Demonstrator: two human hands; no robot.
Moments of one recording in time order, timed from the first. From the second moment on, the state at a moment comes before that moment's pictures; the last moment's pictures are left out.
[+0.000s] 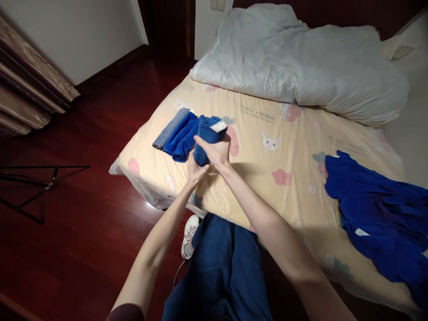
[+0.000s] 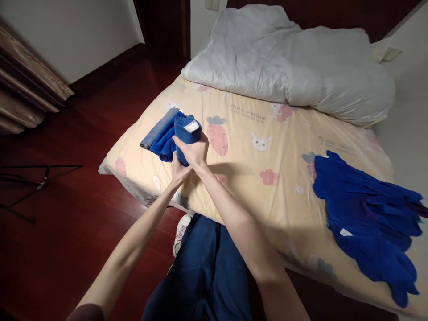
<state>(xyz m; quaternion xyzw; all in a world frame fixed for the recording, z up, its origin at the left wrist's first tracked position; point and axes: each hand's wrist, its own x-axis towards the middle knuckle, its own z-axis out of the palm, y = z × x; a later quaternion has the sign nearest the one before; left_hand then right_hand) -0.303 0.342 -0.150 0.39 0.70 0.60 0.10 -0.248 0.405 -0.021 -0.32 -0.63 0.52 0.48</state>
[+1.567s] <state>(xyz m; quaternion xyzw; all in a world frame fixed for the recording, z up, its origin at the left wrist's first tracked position) -0.359 0.377 -0.157 0.72 0.68 0.12 0.02 -0.047 0.364 -0.131 -0.47 -0.57 0.59 0.33</state>
